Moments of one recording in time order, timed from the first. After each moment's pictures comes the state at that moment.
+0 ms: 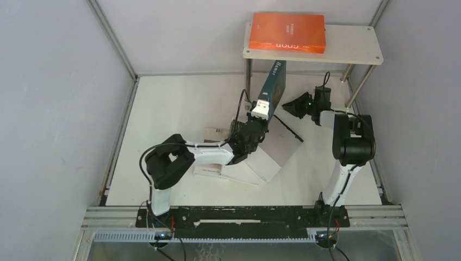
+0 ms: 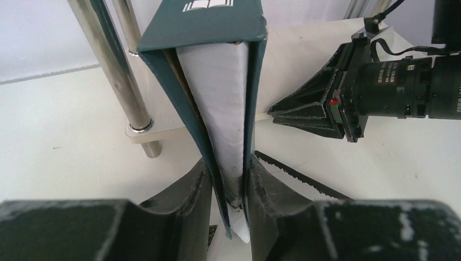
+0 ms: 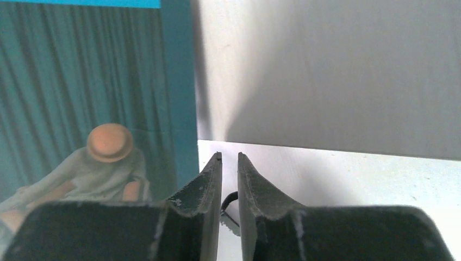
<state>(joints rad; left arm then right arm) -1.02 1.92 1.15 0.74 -0.65 -0.08 -0.05 1.94 1.09 0.20 -0.56 0.98</state>
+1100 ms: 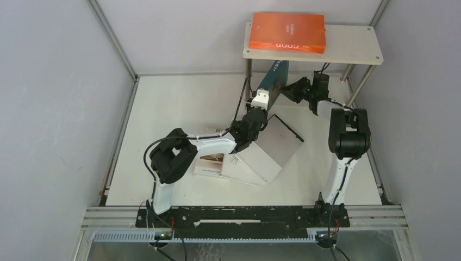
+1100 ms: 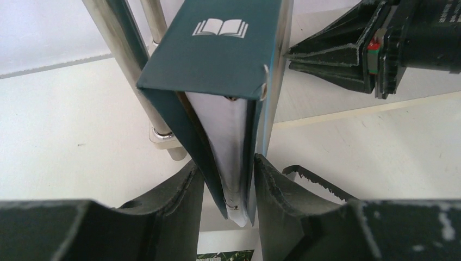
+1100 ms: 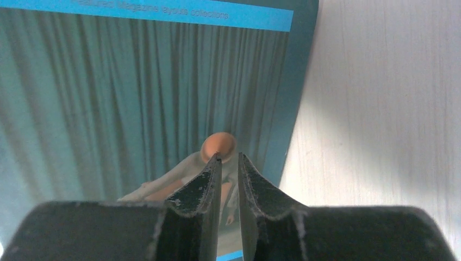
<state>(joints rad) -0.94 1.99 1.31 0.54 -0.65 -0.11 -0.02 2.03 1.30 0.27 -0.58 1.03</state>
